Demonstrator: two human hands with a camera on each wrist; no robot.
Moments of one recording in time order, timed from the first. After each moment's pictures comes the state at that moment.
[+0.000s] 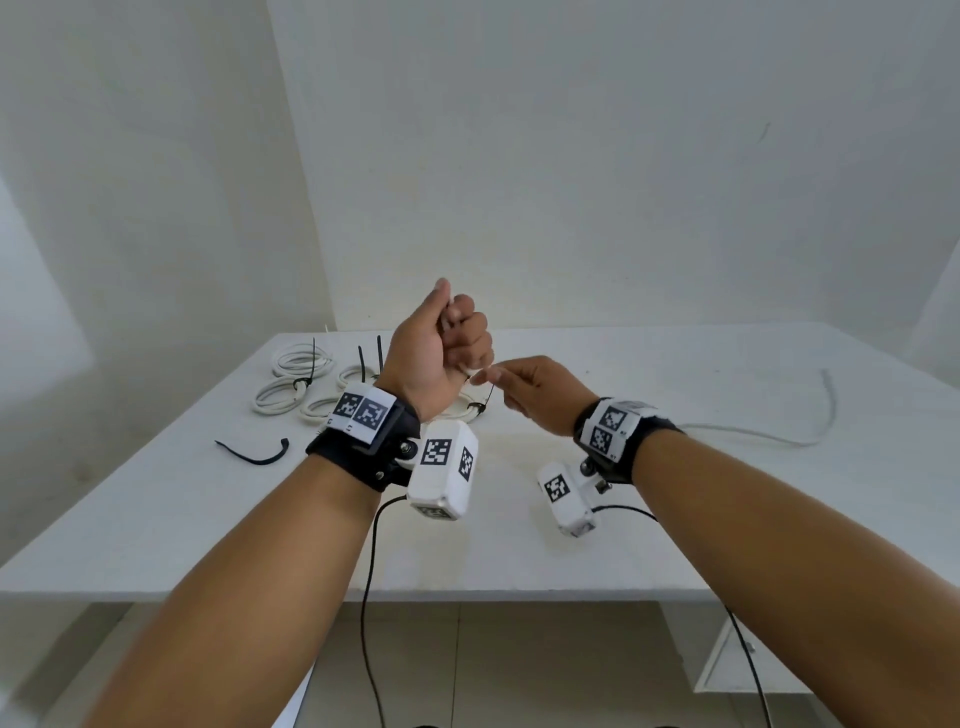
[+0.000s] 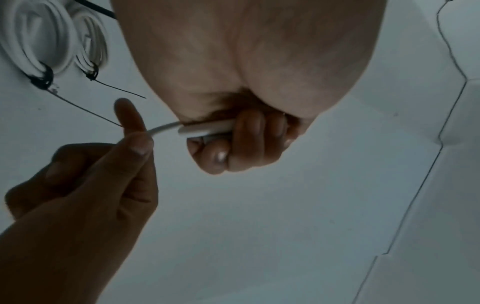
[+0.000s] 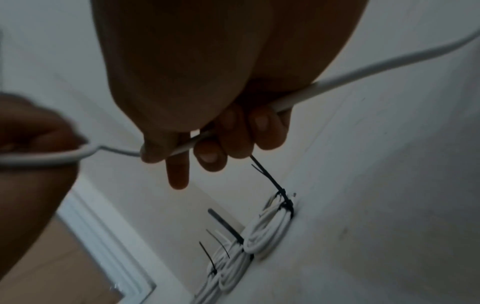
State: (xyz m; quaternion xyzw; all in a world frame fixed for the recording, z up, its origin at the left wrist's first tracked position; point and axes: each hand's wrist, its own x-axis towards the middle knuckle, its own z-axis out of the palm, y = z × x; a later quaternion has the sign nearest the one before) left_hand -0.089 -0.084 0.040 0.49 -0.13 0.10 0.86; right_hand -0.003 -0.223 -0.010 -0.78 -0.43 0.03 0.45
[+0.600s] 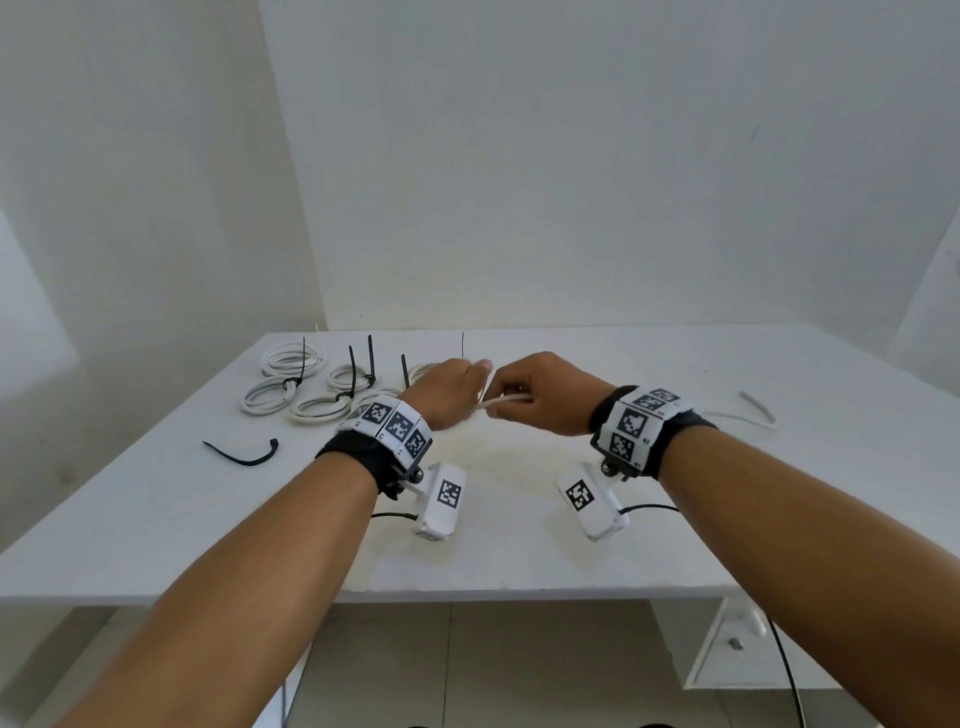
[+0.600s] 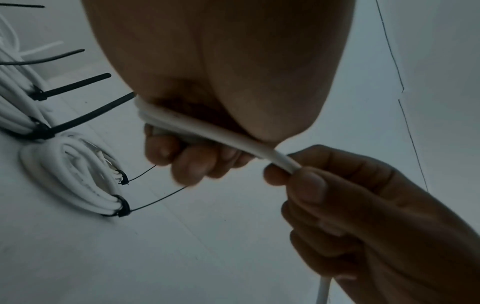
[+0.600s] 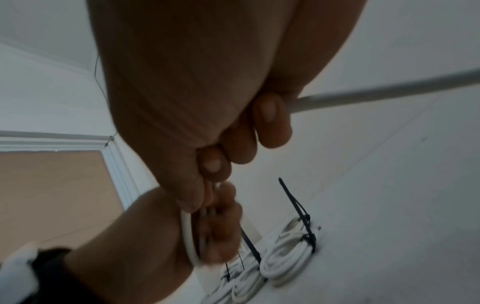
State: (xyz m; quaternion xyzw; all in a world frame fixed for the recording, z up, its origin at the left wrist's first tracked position) left_hand -0.066 -0.076 0.001 0.93 0.06 0.07 0.35; right_hand -0.012 -0.246 0.012 -0.81 -0.51 -0.02 0.28
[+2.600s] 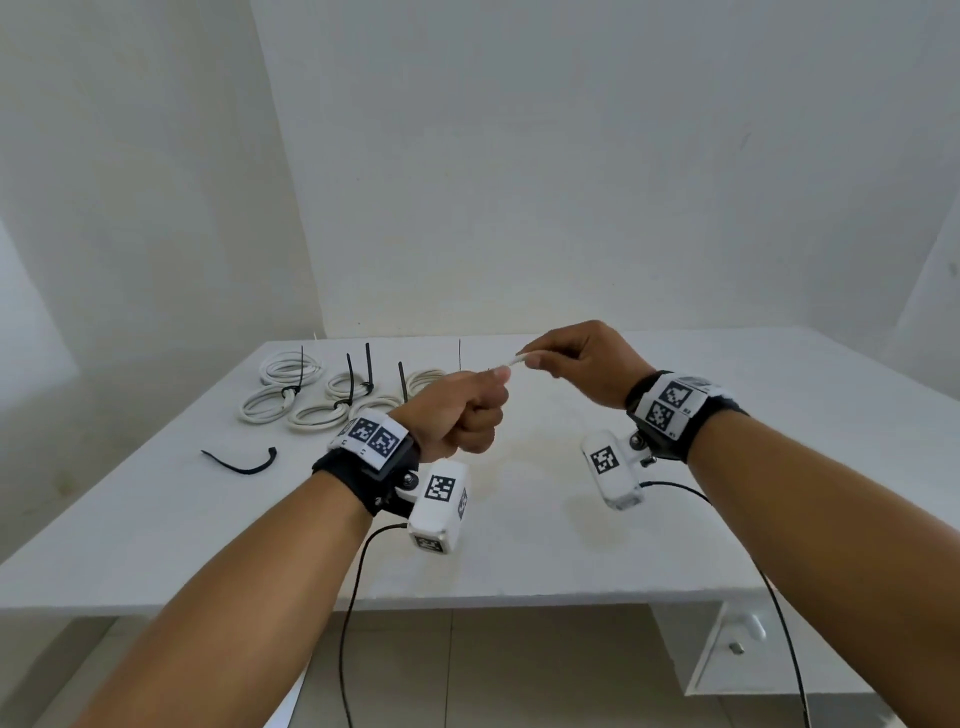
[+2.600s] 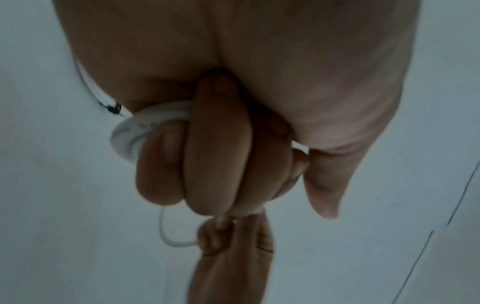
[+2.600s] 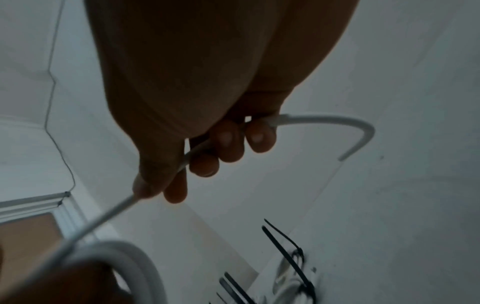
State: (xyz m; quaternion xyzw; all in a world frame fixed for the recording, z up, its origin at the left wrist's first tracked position) left_hand -0.083 -0.089 0.000 0.66 -0.09 -0.11 0.74; right_hand 0.020 -0.277 0.024 -0.78 -0.44 -0.08 0.43
